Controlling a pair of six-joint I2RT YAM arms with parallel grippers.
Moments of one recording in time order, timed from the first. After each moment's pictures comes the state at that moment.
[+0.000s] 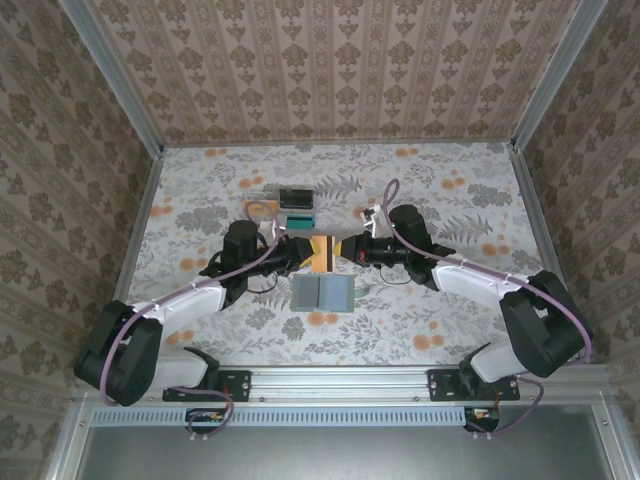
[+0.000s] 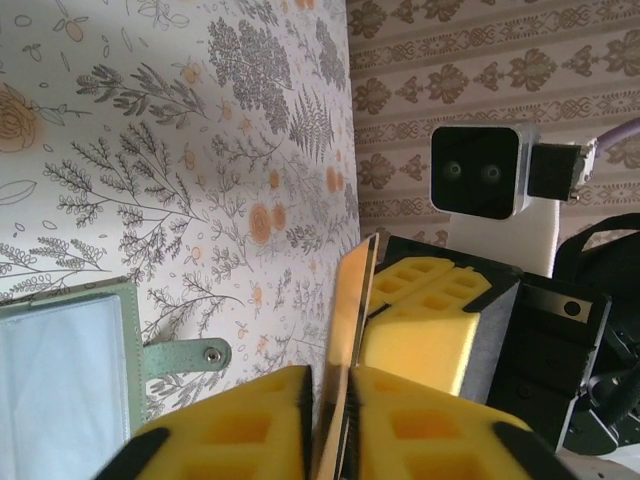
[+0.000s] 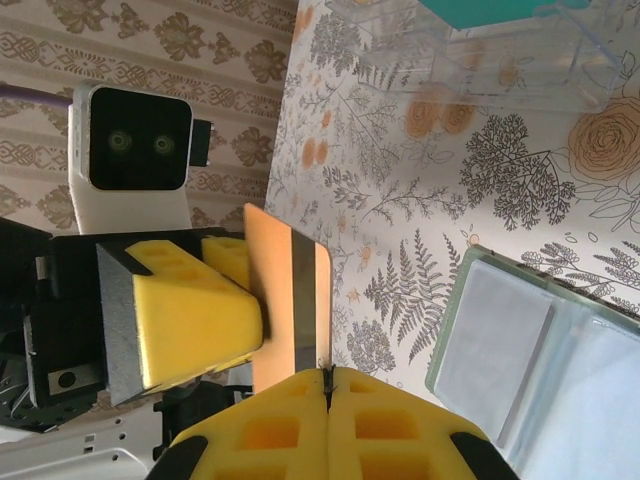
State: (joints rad) left arm -0.54 1.28 0.52 0.40 0.70 -1.14; right arm 0.51 1.45 0.72 0.27 -0.68 0.92
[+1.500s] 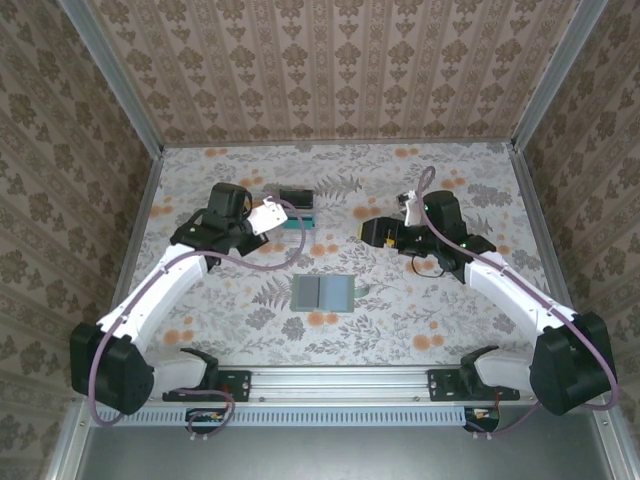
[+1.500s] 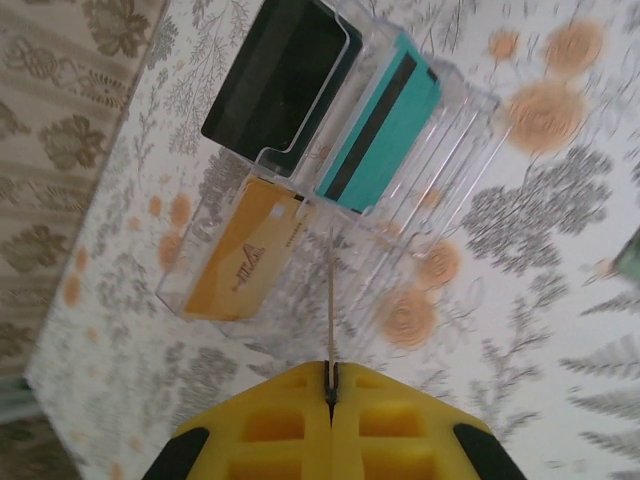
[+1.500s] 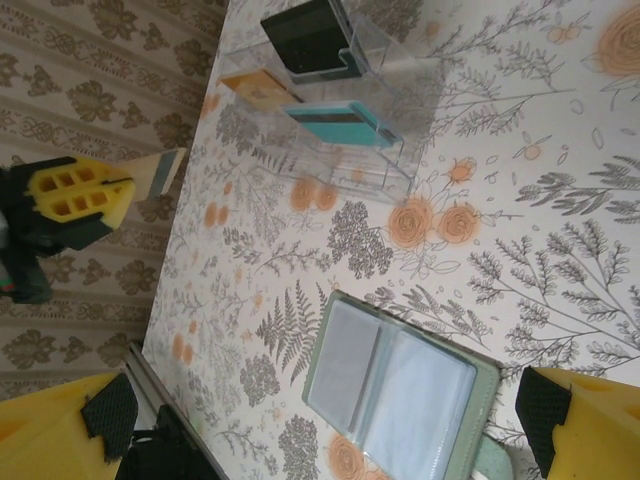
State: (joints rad) left arm -0.44 1.25 1.00 -0.55 -0.02 0.85; right arm 0.32 1.23 0.82 -0.20 -0.56 0.61
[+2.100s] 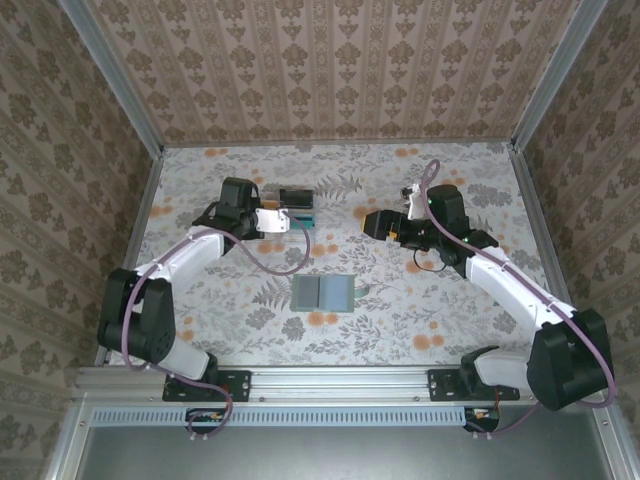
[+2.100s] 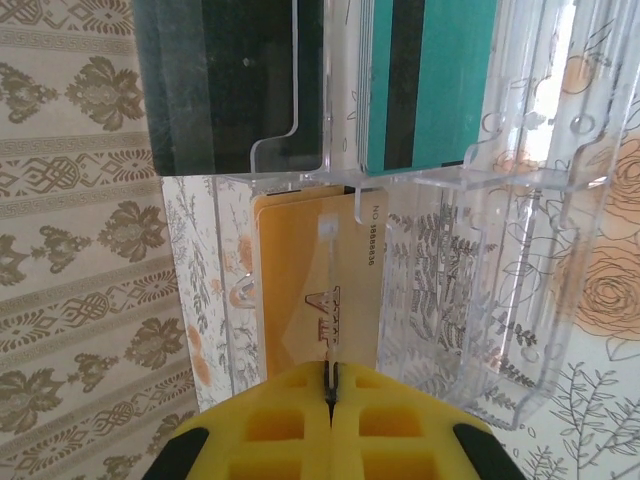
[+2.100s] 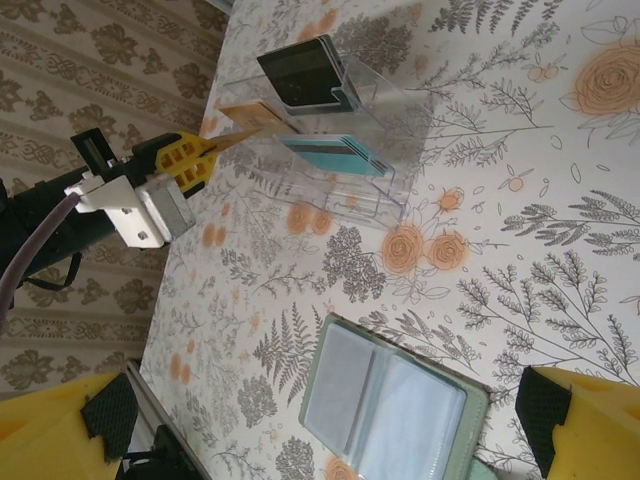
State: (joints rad) left arm -0.36 1.51 0.97 -0.22 -0.04 1.39; right arm 0.29 1.26 0.85 -0.20 -0.56 0.60
